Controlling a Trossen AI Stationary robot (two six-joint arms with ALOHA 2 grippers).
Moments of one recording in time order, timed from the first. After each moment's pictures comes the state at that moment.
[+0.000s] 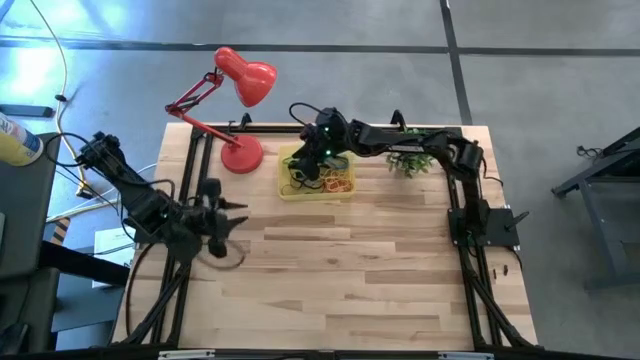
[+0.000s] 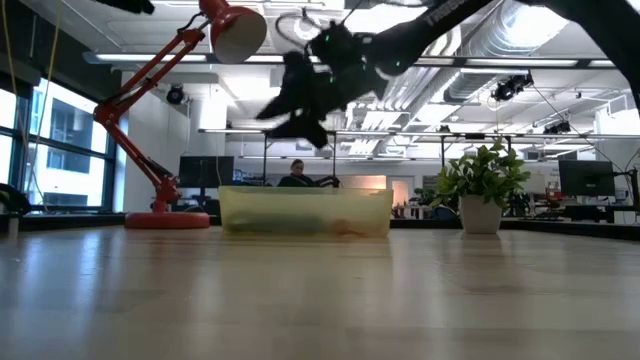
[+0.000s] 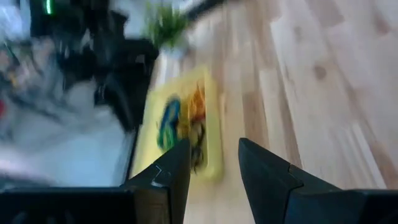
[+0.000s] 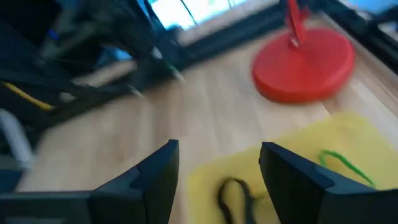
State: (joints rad) left arm -0.61 0.93 0.93 -0.94 -0.94 -0.16; right arm -0.41 2.03 1.56 -0.03 -0.47 0.22
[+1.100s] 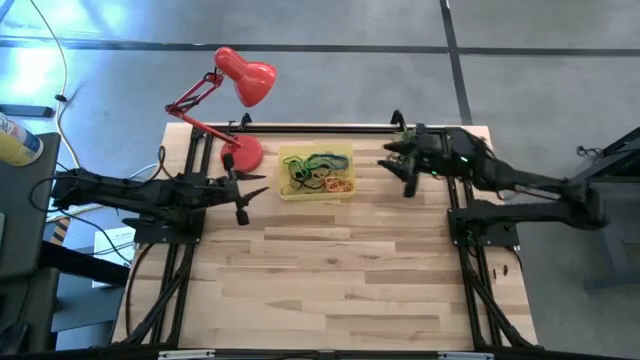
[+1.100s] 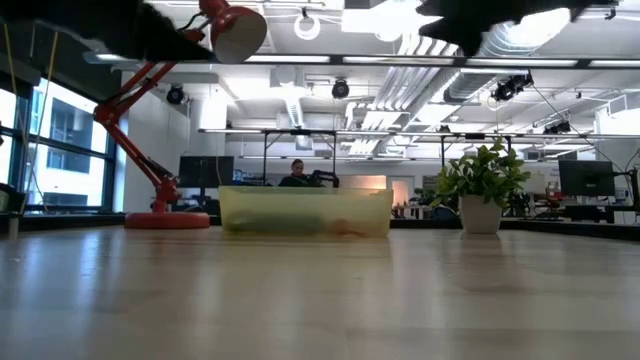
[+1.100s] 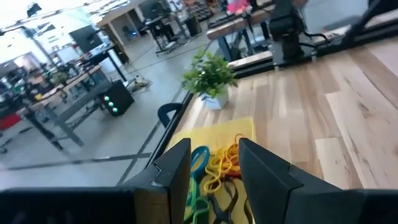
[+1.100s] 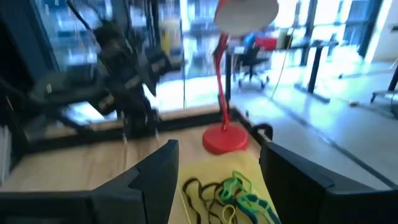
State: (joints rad) left arm 0.05 0.64 0.40 0.07 -0.42 0.37; right arm -0.33 0.83 0.70 0.06 -0.10 0.05
